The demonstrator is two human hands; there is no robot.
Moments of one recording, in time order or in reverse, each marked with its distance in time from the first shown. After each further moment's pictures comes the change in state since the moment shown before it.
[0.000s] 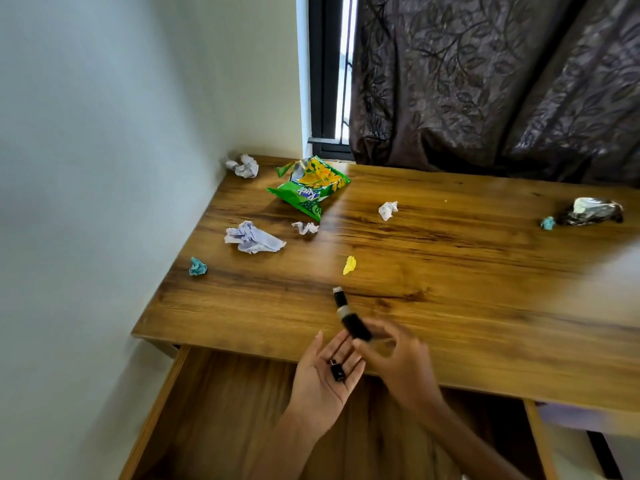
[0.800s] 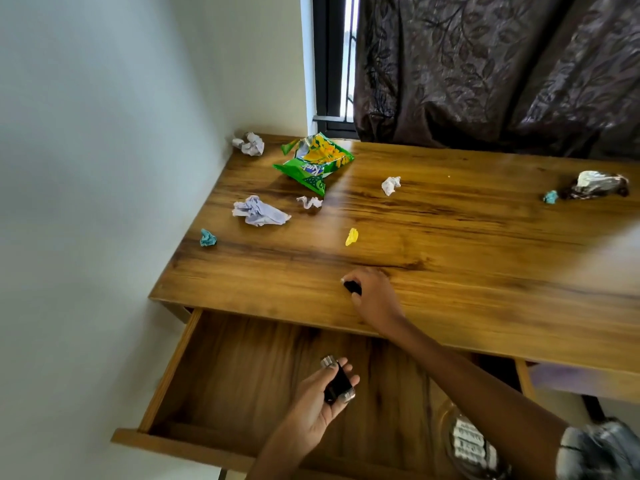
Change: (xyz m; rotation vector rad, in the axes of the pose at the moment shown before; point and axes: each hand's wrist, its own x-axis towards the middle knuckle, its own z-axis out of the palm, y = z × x) left_hand -0.029 -0.042 -0.059 0.262 0.244 -0.028; right_hand 0.057 0.013 0.030 -0.301 -0.155 -0.038
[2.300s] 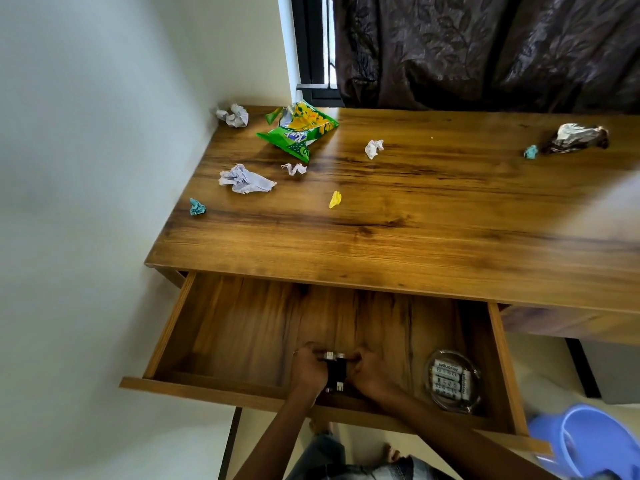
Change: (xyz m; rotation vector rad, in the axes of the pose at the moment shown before) left_hand 0.014 -0.052 -0.017 1.170 0.407 0.351; right_hand -0.162 0.056 0.085 0.353 -0.374 0.452
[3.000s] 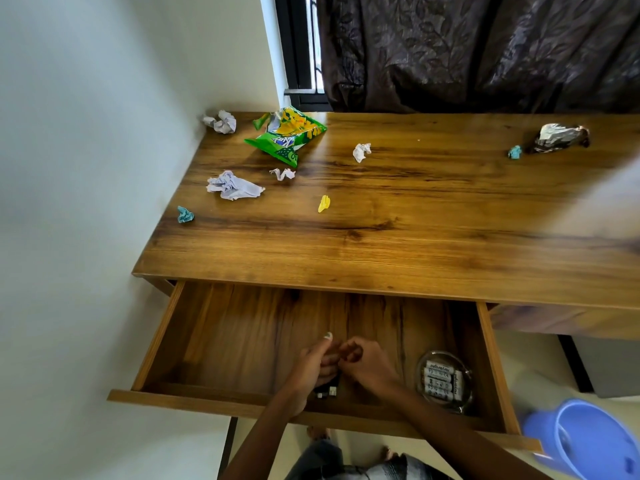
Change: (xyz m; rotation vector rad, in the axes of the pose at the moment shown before) left_hand -0.005 0.008 -0.007 -0.448 -0.420 -0.063; right_hand -0.004 -0.005 -0.022 0.065 0.075 -0.116
